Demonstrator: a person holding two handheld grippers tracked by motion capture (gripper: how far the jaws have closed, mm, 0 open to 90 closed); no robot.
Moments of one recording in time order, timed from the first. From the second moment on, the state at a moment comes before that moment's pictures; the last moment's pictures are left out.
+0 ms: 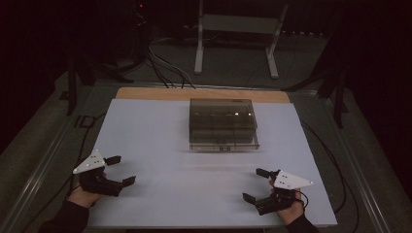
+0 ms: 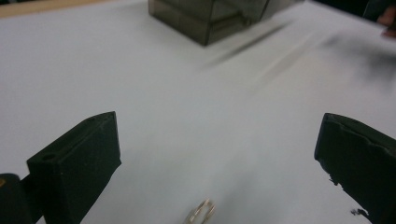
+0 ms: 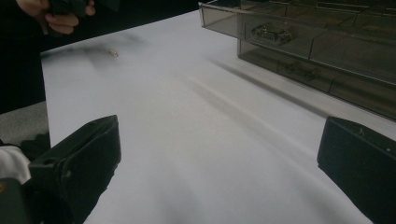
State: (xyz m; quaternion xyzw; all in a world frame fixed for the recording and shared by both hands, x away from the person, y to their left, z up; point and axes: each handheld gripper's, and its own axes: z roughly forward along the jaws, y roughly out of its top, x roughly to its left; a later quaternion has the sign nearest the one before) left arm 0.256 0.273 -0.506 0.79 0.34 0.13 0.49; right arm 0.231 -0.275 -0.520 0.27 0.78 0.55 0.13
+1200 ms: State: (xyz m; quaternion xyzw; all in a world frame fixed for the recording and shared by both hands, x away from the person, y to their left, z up) left arm 0.261 0.274 -0.531 0.85 0.34 0.10 0.39; right arm 0.233 -0.274 -0.522 0.27 0.78 0.55 0.12
